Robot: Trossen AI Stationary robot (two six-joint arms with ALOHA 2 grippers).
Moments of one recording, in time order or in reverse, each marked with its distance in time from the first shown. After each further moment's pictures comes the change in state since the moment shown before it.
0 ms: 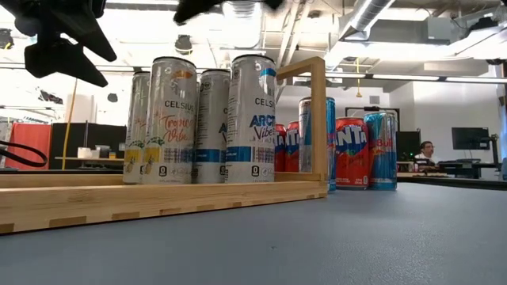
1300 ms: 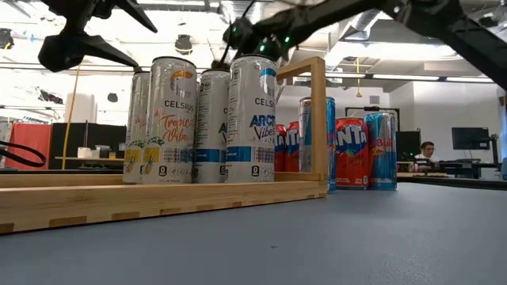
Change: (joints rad) left arm 0.086 0.000 0.000 0.240 -0.120 -0.260; right arm -0.766 0.095 0.029 0.140 -0.639 0.232
